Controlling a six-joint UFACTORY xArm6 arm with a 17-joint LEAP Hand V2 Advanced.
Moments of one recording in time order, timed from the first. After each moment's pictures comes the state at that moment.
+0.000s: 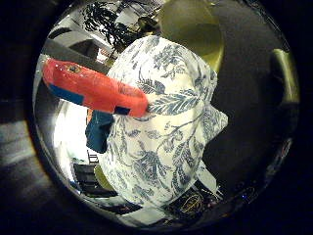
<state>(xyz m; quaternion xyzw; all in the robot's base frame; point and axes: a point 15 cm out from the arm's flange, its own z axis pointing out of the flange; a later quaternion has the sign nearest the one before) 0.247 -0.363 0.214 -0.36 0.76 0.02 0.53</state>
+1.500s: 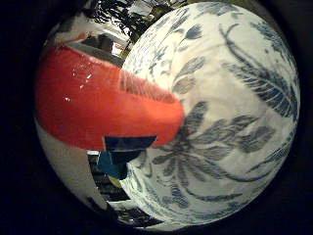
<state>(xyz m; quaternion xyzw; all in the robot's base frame) 0.386 -0.274 0.197 -0.38 0.68 0.13 0.61</state>
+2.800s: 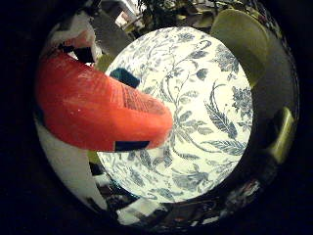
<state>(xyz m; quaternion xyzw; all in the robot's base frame) 0.368 -0.248 0.304 -0.60 0.69 0.11 0.39</state>
